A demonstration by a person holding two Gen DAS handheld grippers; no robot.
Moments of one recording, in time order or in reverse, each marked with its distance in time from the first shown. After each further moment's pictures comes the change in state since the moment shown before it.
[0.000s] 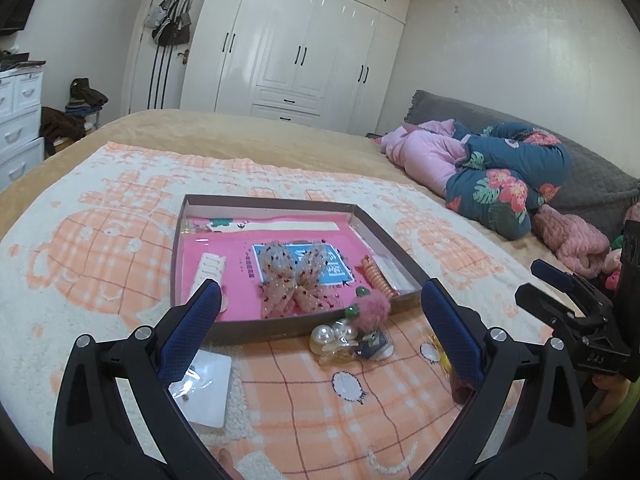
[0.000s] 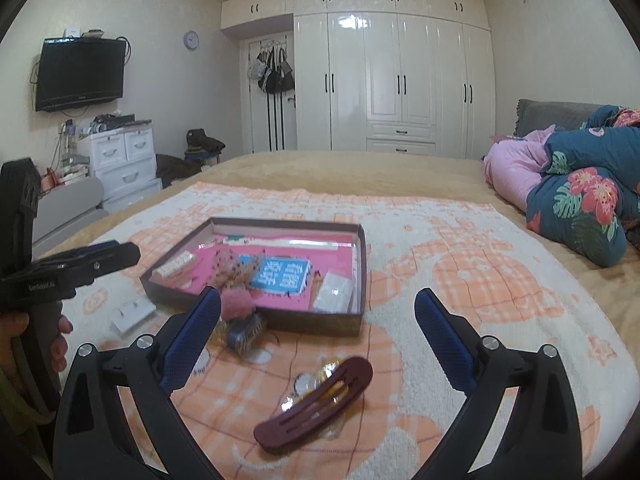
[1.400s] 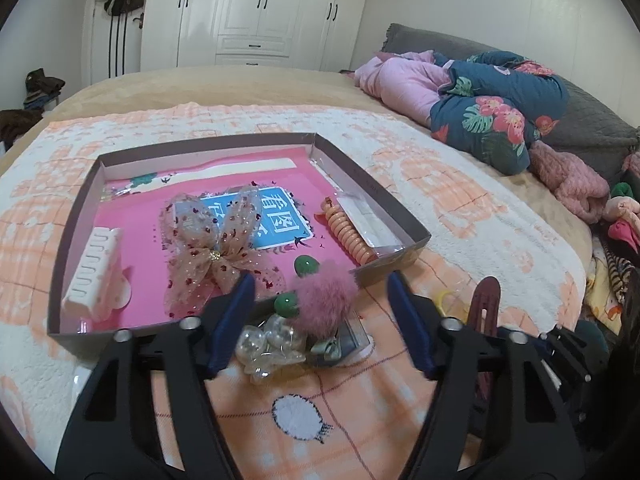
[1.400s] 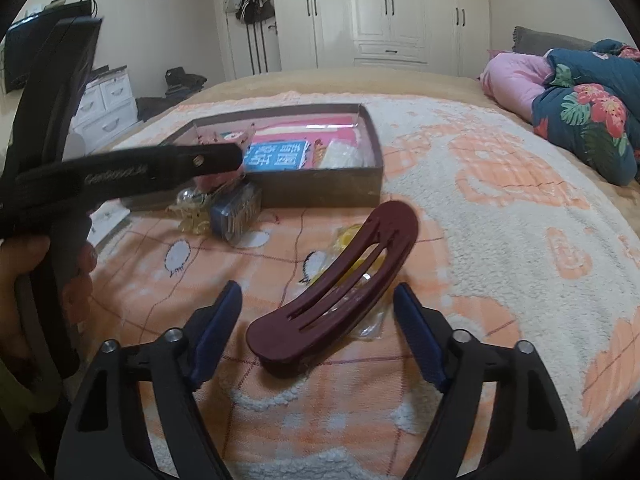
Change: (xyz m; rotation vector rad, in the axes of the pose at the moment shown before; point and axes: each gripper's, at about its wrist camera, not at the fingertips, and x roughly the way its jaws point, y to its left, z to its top) left arm 0.099 -0.041 -0.016 0.093 0.233 -0.055; right arm 0.048 0.018 -0.073 0.046 0.282 -0.029
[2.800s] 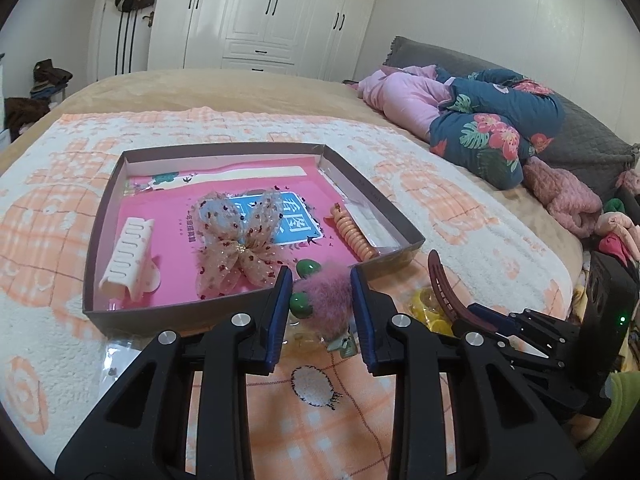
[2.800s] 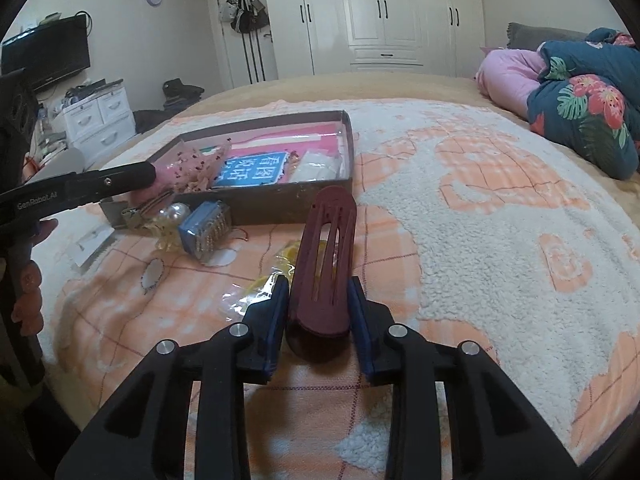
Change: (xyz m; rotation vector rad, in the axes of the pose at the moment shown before) left arm -0.035 0.015 -0.005 -0.042 -0.041 -0.019; right arm 0.001 -0.033 0.008 0.058 -0.043 0.036
